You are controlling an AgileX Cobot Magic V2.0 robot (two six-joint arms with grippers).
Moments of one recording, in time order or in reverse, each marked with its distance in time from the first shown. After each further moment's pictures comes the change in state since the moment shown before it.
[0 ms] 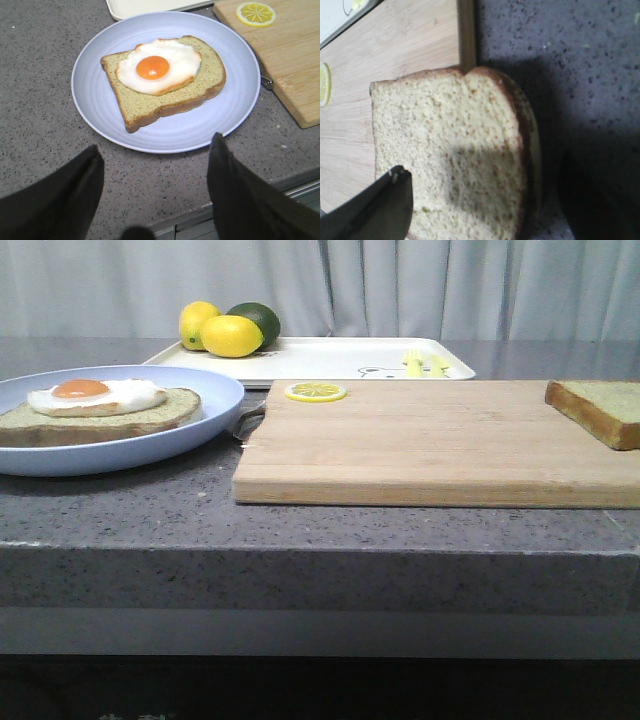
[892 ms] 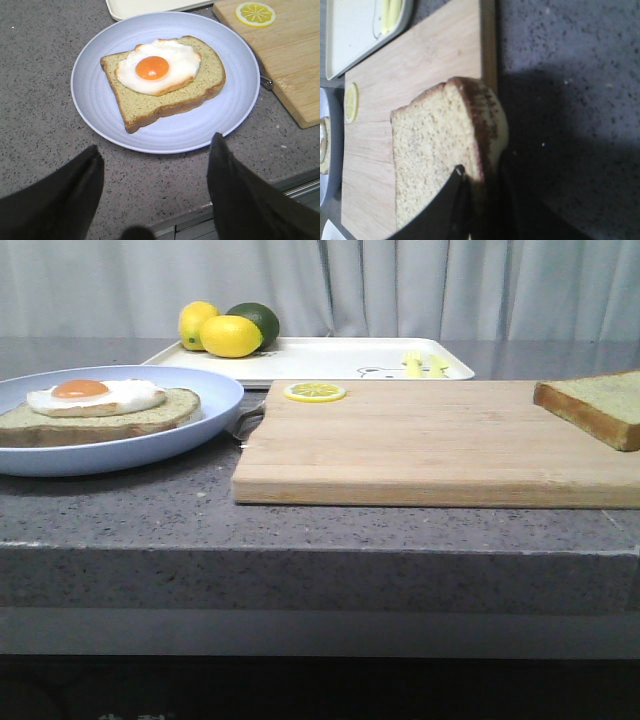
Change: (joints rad) left arm 0.000 0.000 0.000 0.000 0.000 0.000; right arm 0.002 0.028 -0.003 0.124 -0.001 -0.073
